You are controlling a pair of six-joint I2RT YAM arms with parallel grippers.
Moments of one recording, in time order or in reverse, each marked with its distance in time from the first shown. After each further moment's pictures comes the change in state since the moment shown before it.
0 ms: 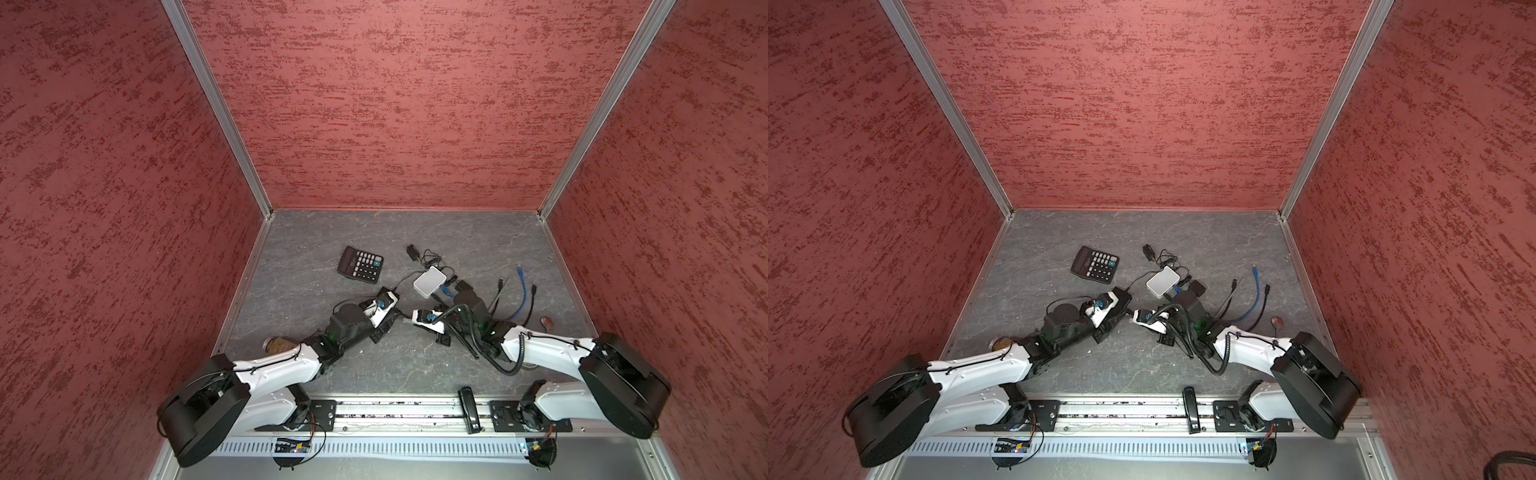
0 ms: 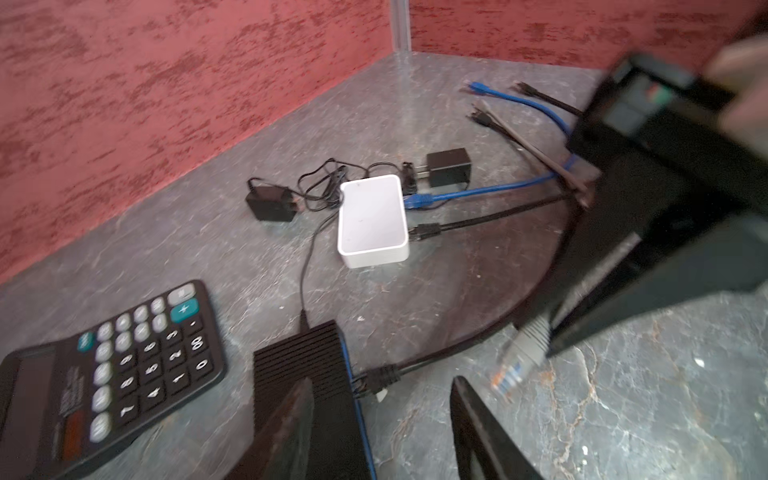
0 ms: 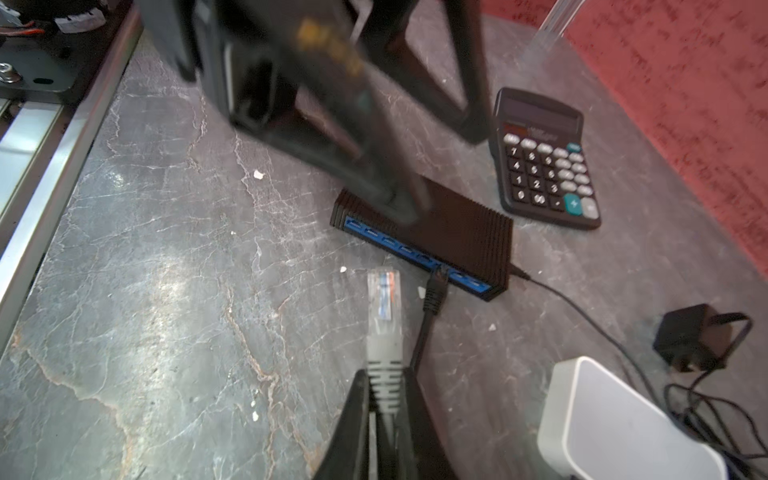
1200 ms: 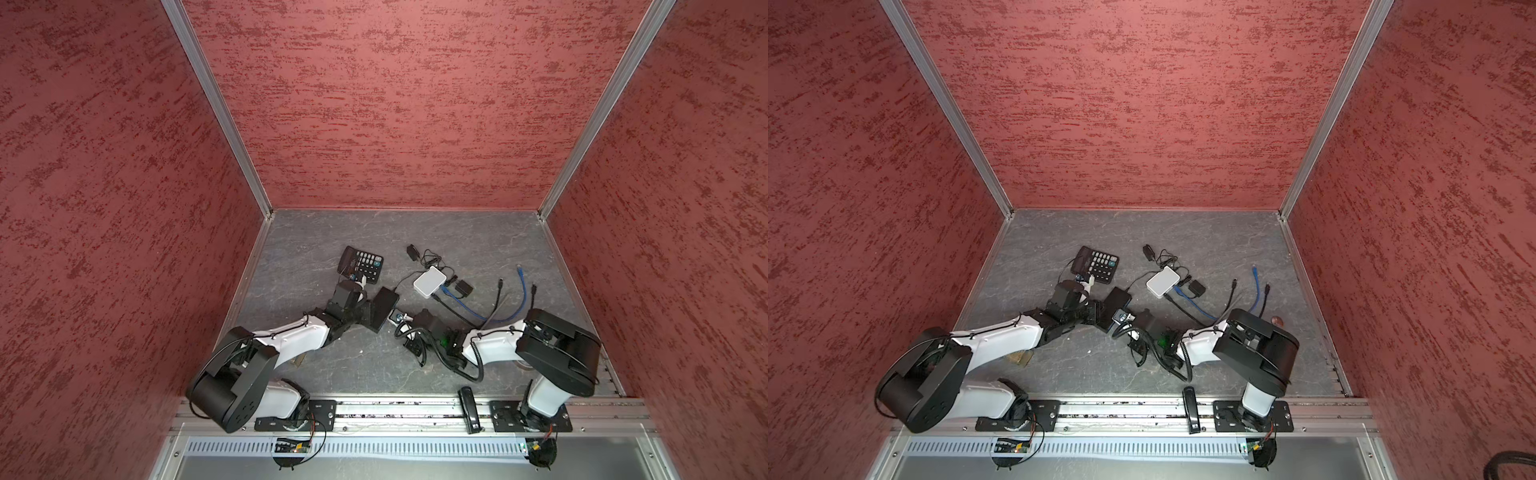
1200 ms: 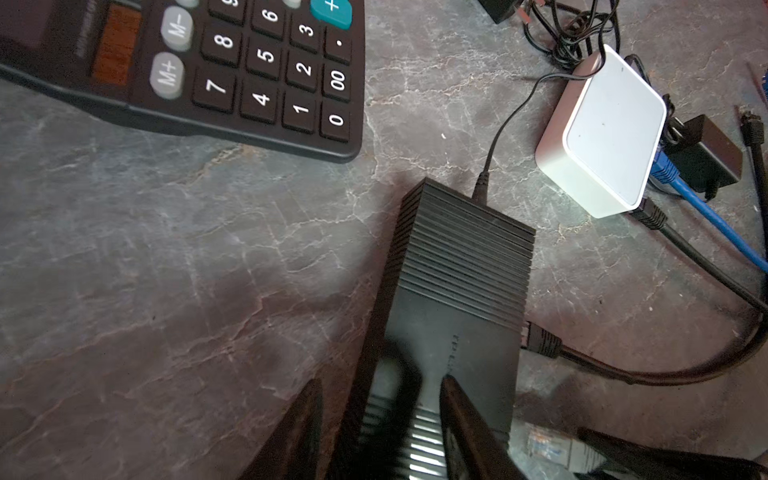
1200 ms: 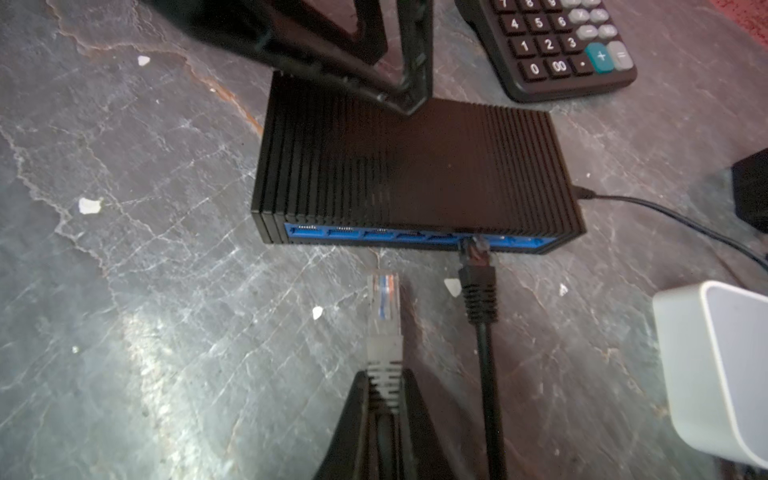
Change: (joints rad) left arm 0.216 0.265 0.187 -0.385 0.011 -0.548; right arm 0.268 0.340 0.138 0.111 0.536 0.420
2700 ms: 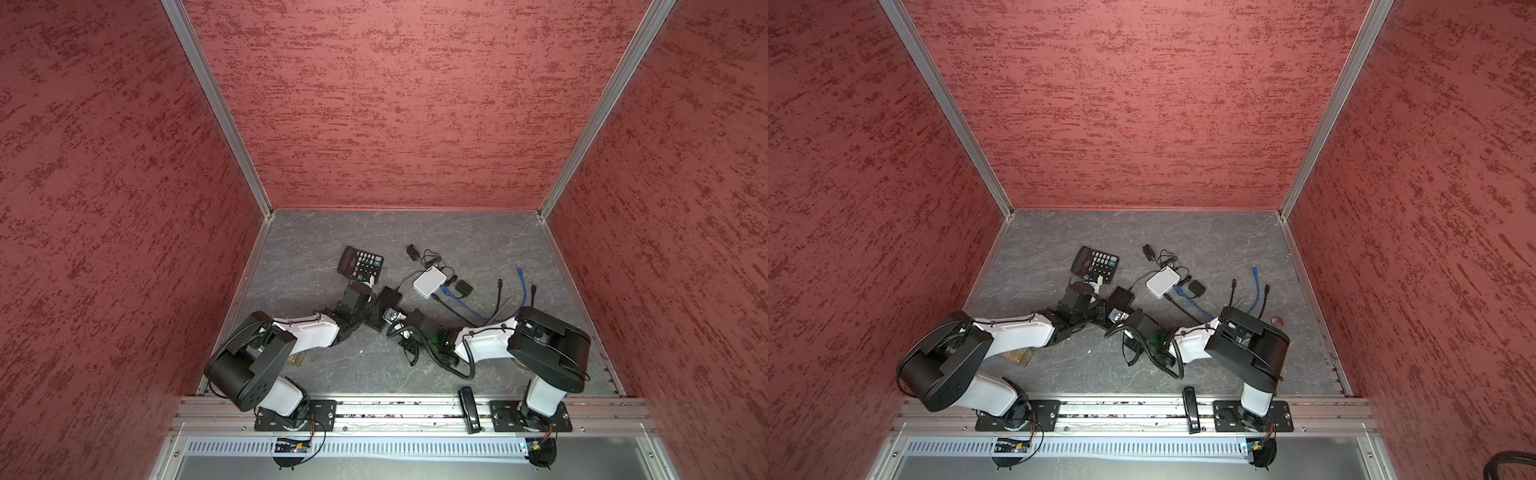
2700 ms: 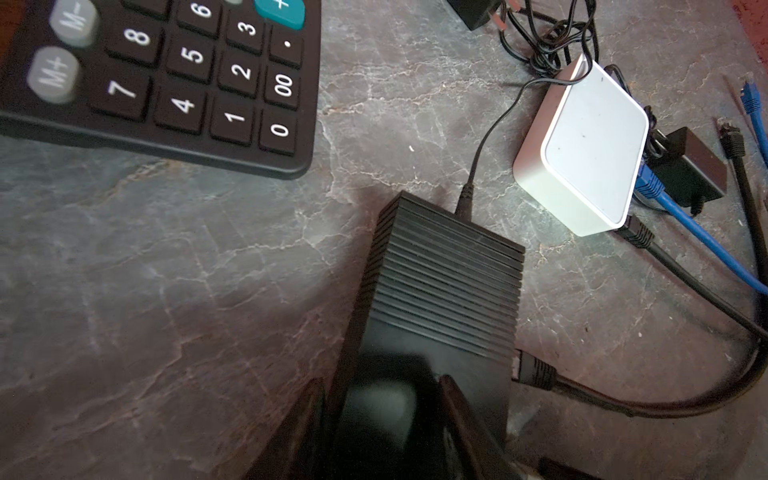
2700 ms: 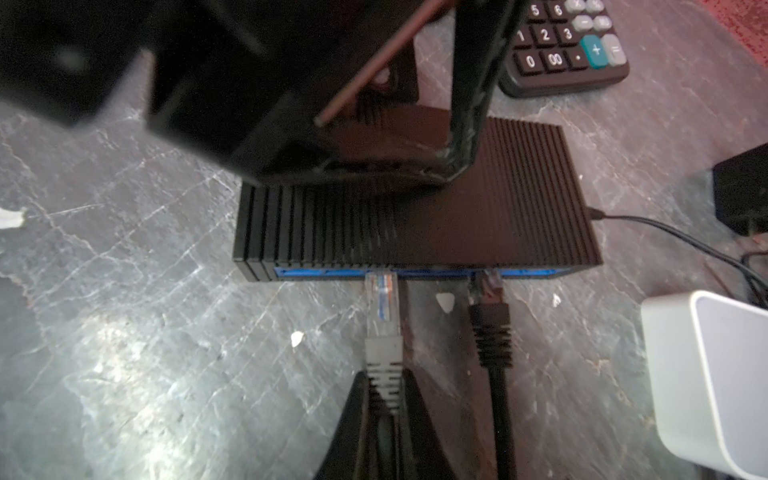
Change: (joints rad) left arm -0.070 0.112 0.011 0.145 -0.031 -0.055; right arm 0.022 0.053 0.071 -0.065 0.084 -0.005
